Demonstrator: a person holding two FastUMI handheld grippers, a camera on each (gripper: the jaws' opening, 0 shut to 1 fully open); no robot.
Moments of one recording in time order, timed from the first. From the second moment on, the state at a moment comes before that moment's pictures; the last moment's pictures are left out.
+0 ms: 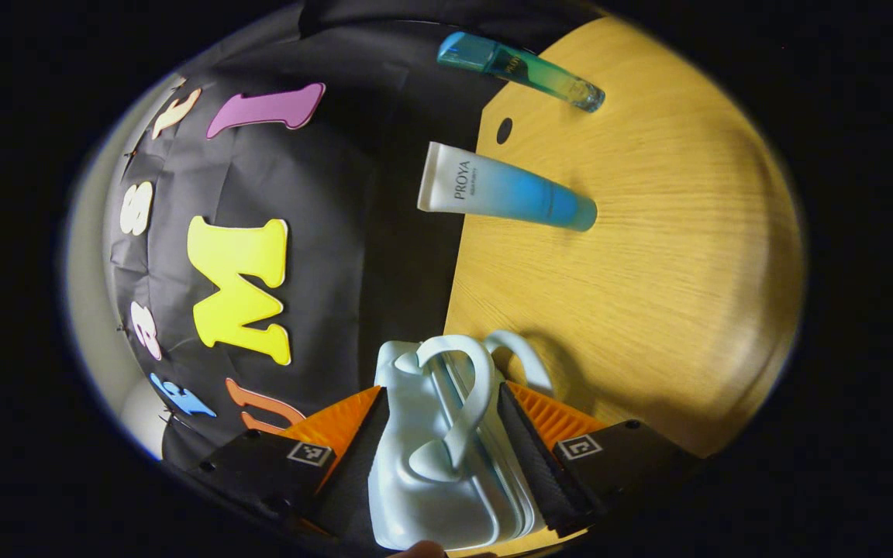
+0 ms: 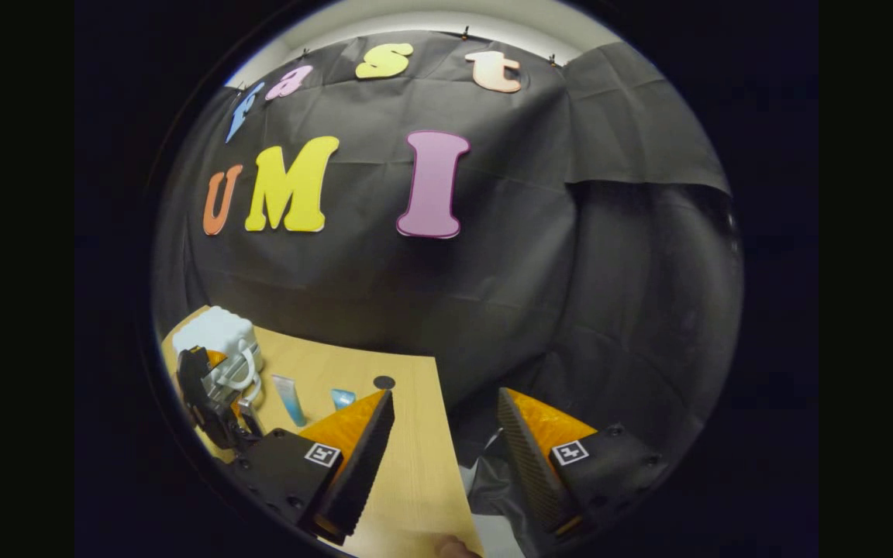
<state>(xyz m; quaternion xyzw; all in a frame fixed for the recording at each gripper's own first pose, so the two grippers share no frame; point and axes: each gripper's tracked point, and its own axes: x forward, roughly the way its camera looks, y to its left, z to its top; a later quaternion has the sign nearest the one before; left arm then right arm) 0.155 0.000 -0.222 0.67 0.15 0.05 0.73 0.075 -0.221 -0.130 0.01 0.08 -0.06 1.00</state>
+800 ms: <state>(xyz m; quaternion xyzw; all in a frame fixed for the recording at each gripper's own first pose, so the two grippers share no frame) 0.155 0.019 -0.189 0.61 0.17 0.05 0.78 0.043 -0.175 -0.091 0.00 0.08 -0.07 0.99</state>
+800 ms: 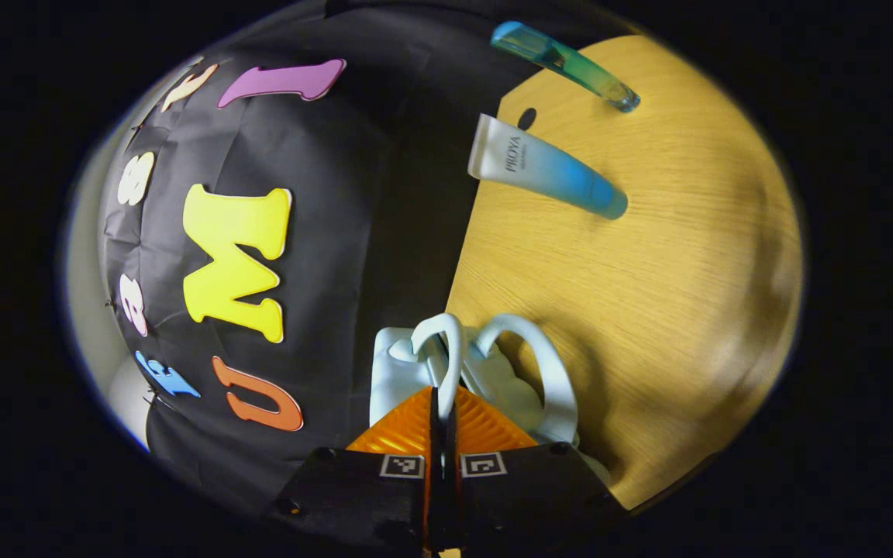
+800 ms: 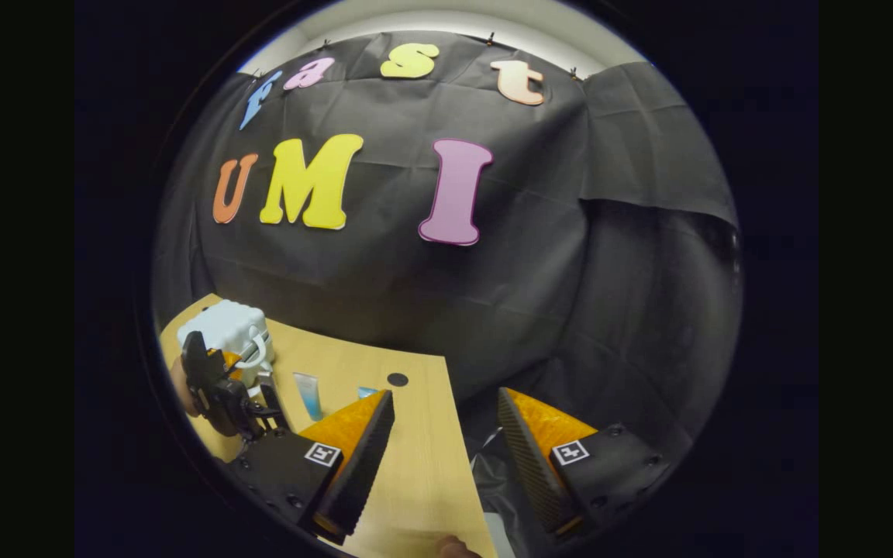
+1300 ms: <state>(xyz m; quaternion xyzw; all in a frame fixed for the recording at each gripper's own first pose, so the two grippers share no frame) 0.125 0.075 -0.084 0.42 0.14 0.06 0.90 0.028 -0.136 -0.047 0.03 0.06 -0.15 0.99</state>
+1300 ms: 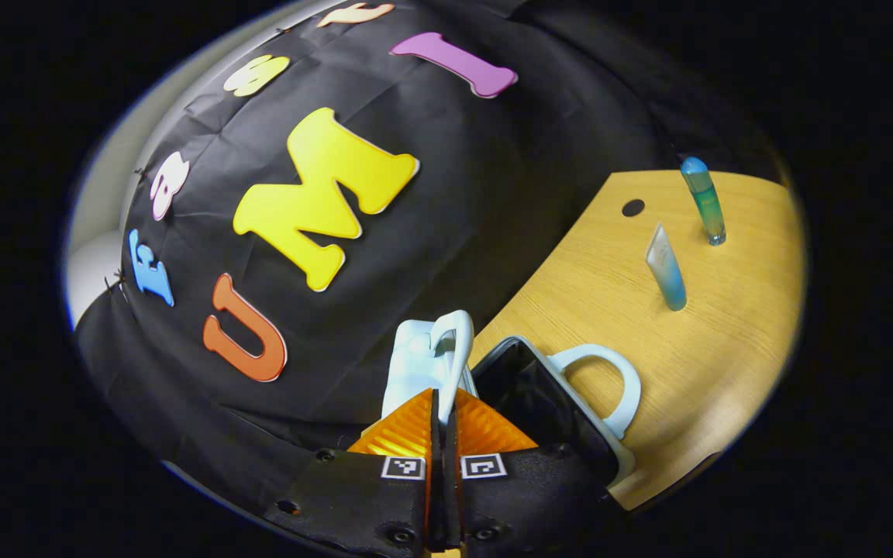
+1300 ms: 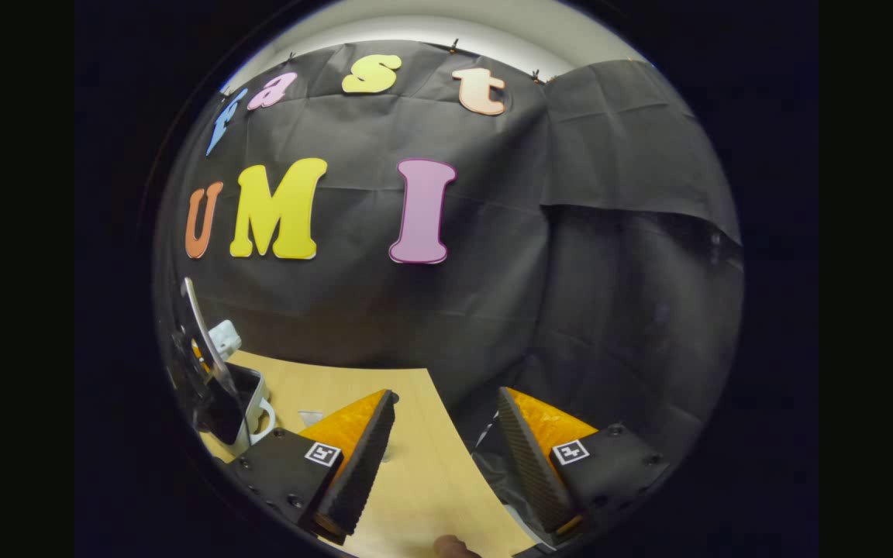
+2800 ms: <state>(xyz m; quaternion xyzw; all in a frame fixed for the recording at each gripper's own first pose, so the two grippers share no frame) 0.096 0.442 -0.146 0.21 0.17 0.13 0.95 0.048 0.085 -0.020 0.02 0.09 -0.11 0.99</state>
